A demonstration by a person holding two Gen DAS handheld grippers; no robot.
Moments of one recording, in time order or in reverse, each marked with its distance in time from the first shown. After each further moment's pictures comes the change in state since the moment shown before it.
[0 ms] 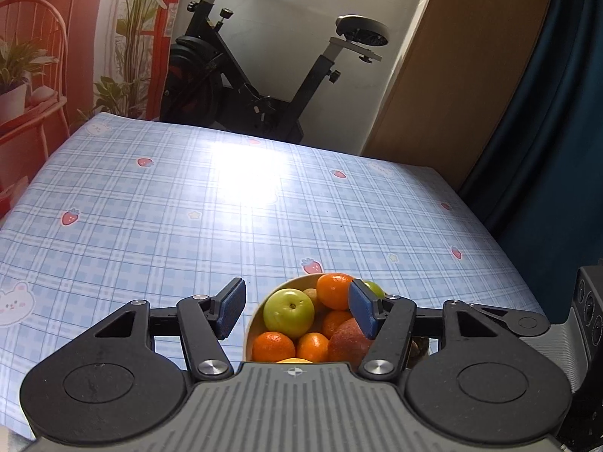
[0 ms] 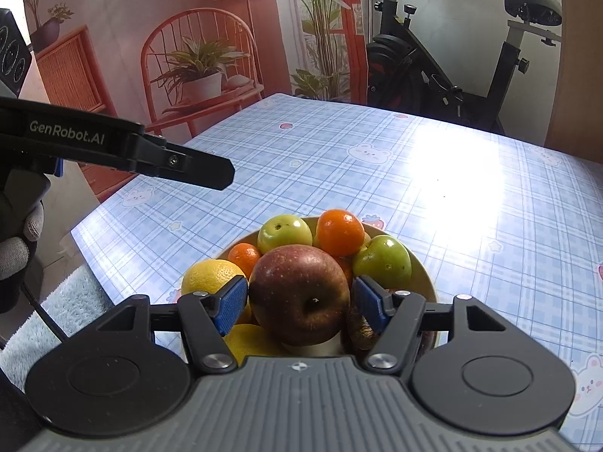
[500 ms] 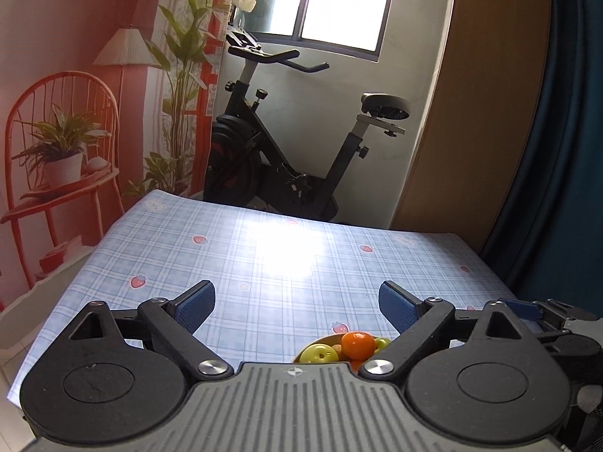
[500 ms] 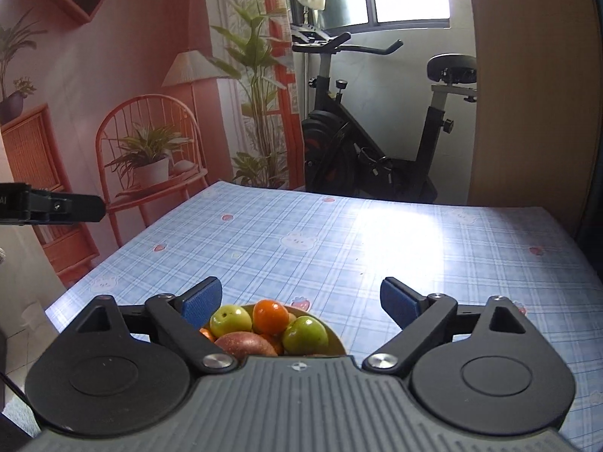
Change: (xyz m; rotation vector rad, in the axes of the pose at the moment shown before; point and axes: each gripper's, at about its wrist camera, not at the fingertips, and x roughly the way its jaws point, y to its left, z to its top) left arm -0.074 -0.028 0.014 0.031 -0.221 0.158; right arm -0.087 -0.013 0.025 0.100 -0.250 -0.196
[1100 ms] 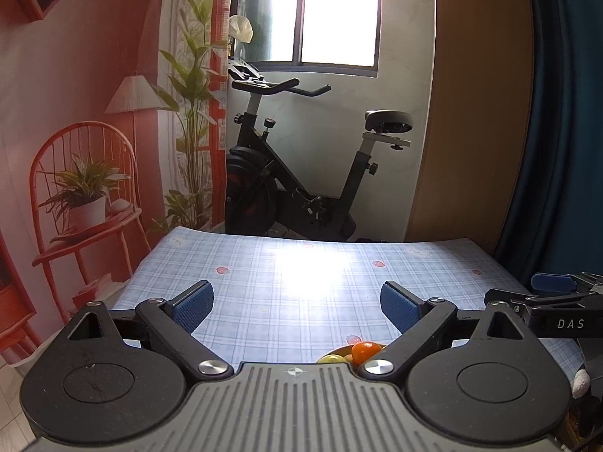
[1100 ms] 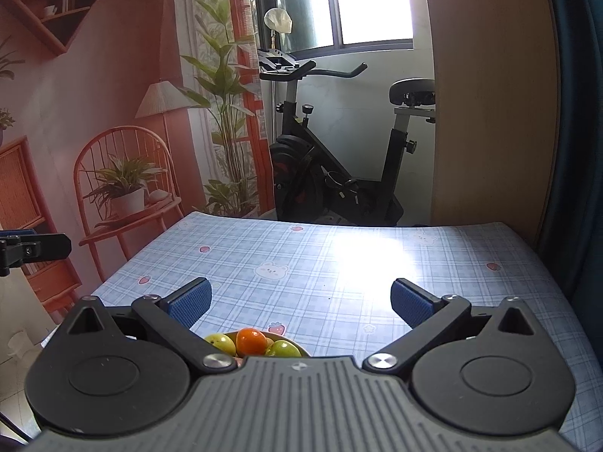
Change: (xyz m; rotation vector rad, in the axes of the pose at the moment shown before) left arm -0.047 -0.026 0.009 0.091 -0.066 0.080; right arm -0.038 0.002 0.023 0.037 -0.040 -0.077
